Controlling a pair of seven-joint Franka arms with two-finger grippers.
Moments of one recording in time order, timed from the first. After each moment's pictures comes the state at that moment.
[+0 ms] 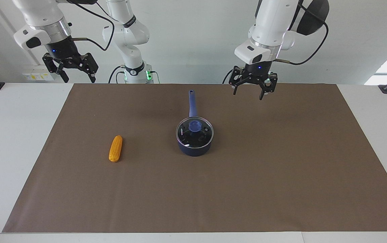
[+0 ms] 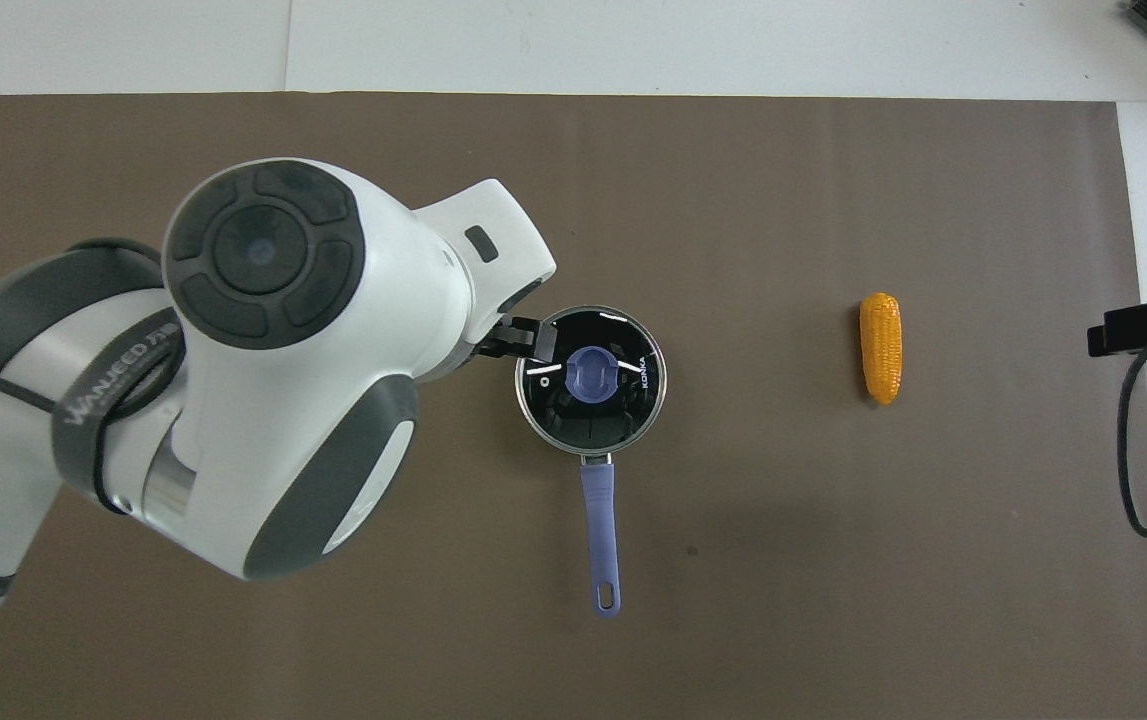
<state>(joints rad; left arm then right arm) -0.62 0.19 0.00 -1.53 -0.01 1.86 -0.36 0.05 -0.07 -0.10 -1.56 0.01 1.54 -0.01</state>
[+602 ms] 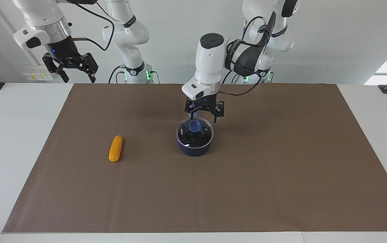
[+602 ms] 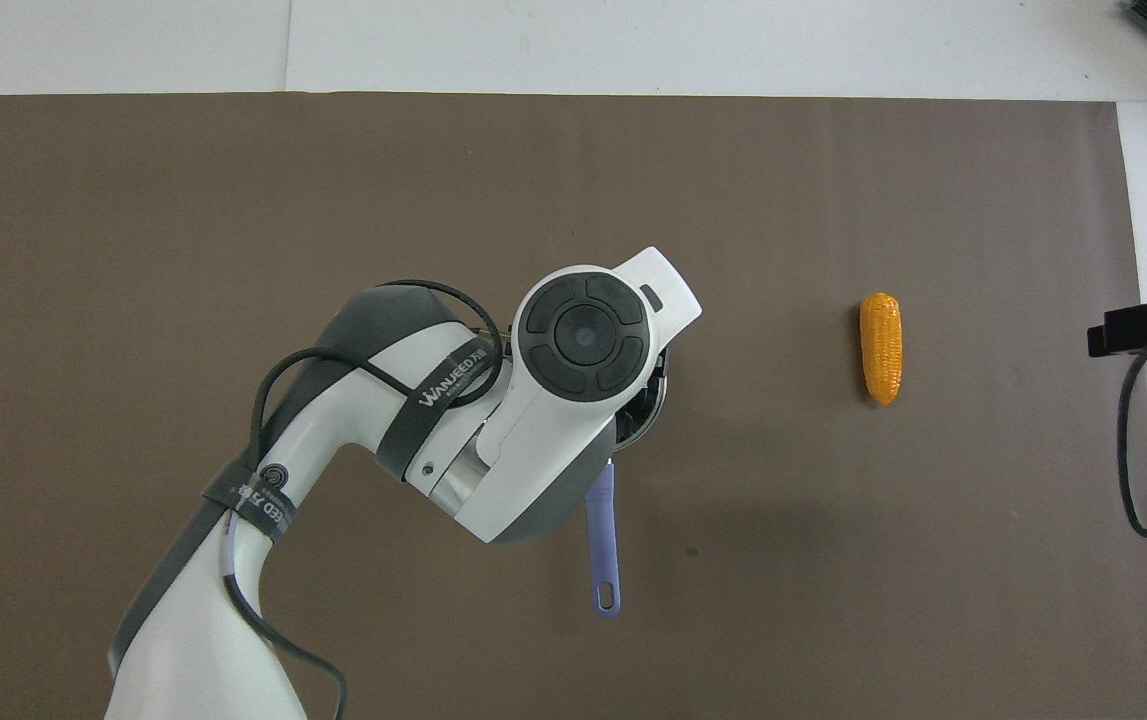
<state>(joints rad) -0.74 0.38 0.00 -1.53 0.05 2.05 -0.55 0.05 -0.07 -0.10 -1.56 0.01 1.54 -0.01</state>
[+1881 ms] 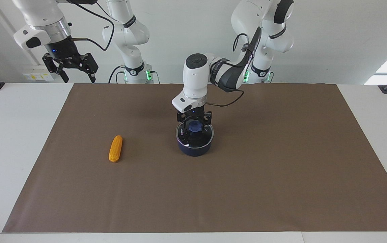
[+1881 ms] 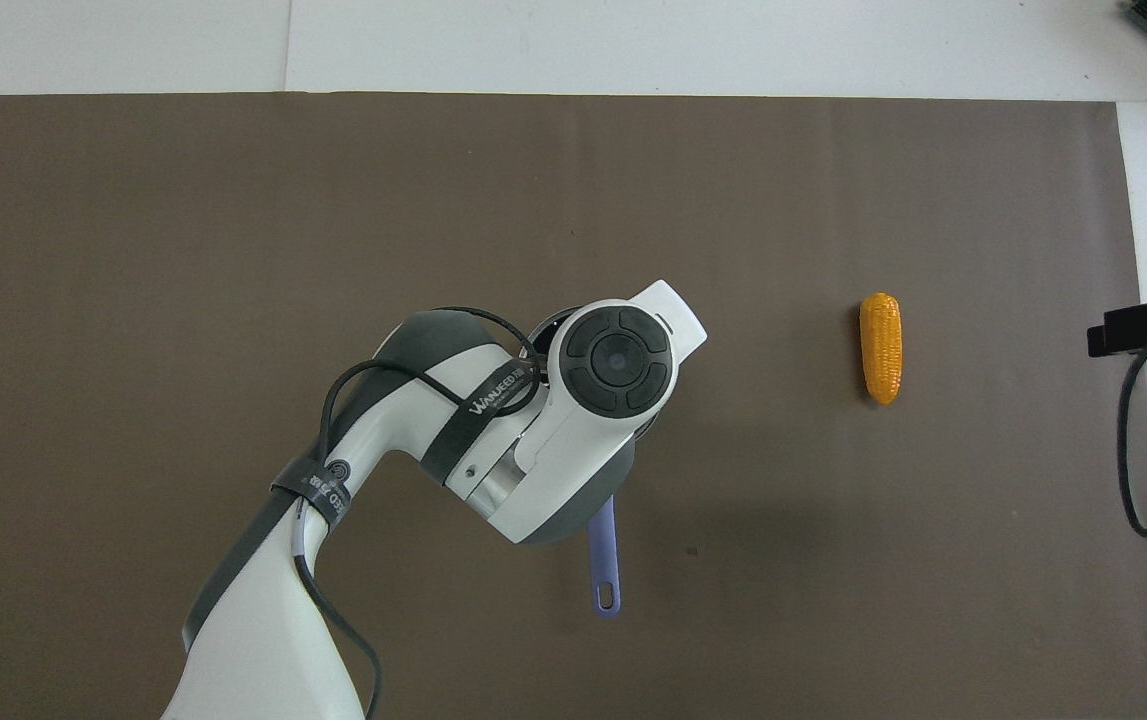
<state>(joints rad) -0.77 0.42 0.00 -1.58 0.05 2.09 -0.60 0.05 -0.07 -0.10 -1.56 0.01 1.54 -0.01</state>
